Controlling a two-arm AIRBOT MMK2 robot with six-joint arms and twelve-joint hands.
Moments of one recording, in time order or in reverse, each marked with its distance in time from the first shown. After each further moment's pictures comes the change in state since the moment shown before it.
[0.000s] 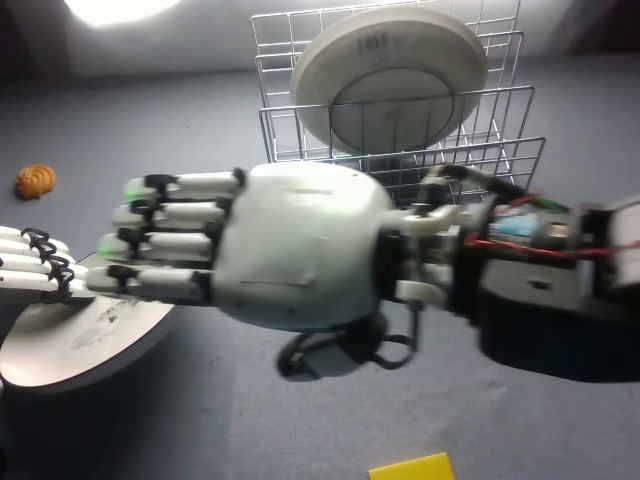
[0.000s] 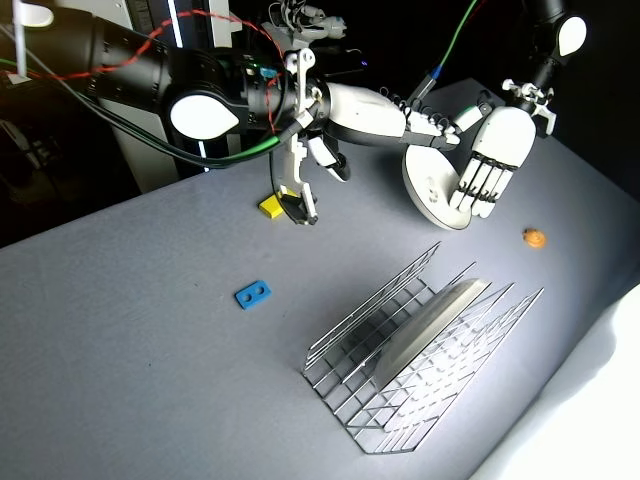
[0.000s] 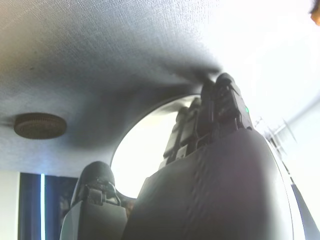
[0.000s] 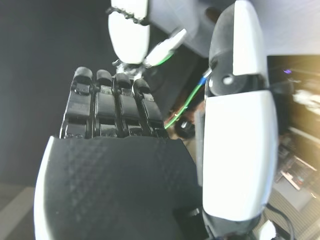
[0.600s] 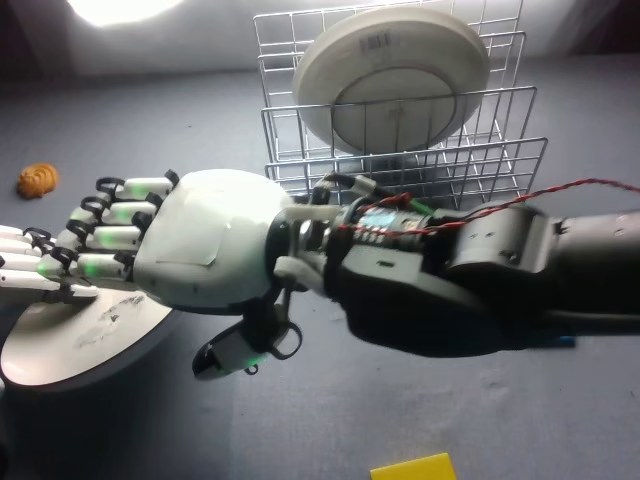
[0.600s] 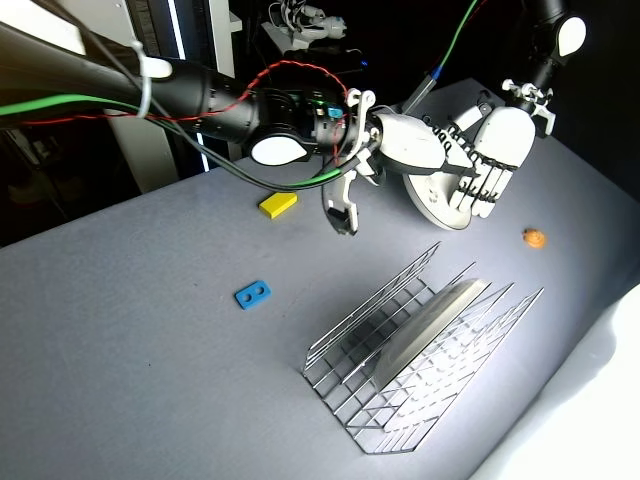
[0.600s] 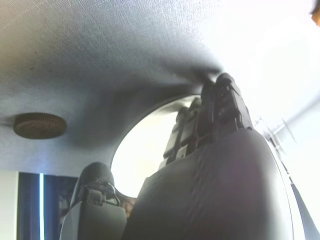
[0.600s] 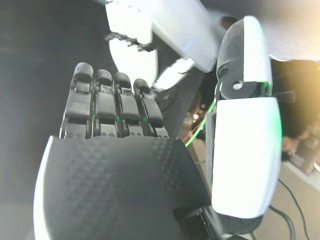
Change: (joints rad) left arm 0.006 -0.004 0.005 -0.008 -0.004 -0.003; right arm -0.020 -0.255 0.239 0.123 -0.012 -0.019
